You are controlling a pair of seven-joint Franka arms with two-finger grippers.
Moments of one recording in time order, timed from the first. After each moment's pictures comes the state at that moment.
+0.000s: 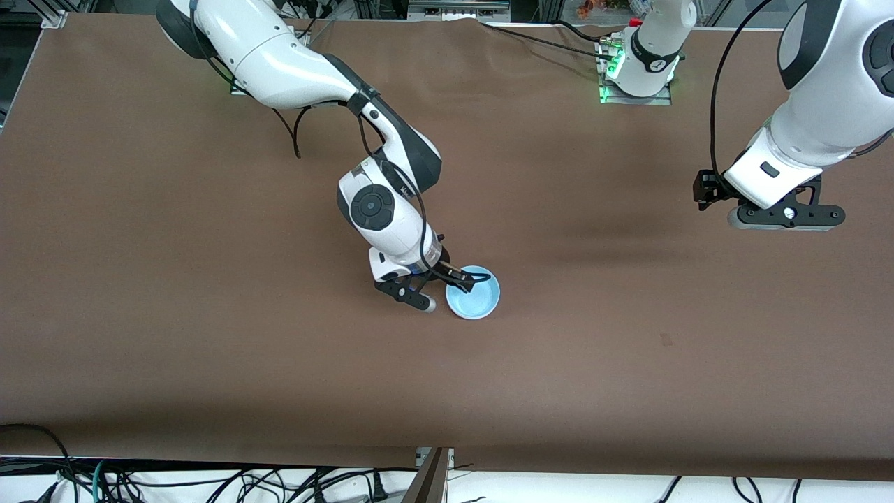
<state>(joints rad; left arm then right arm) 0.32 0.09 -0.51 -1.67 0.14 1.67 -0.17 0.51 0.91 0.21 -1.16 0.05 2.33 1.05</state>
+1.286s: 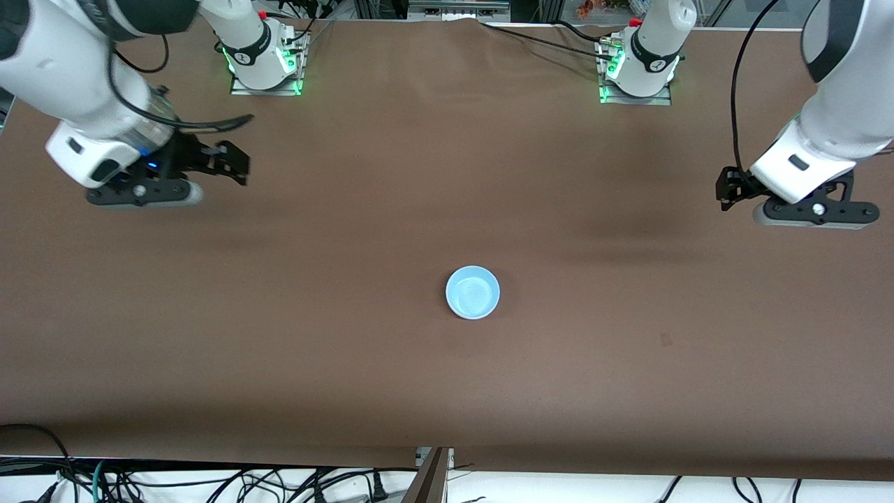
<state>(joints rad) -0.12 0.06 -0.01 -1.61 0.09 1.65 -0.07 0.34 0.09 -0.10 -1.56 0.03 1.57 0.17</state>
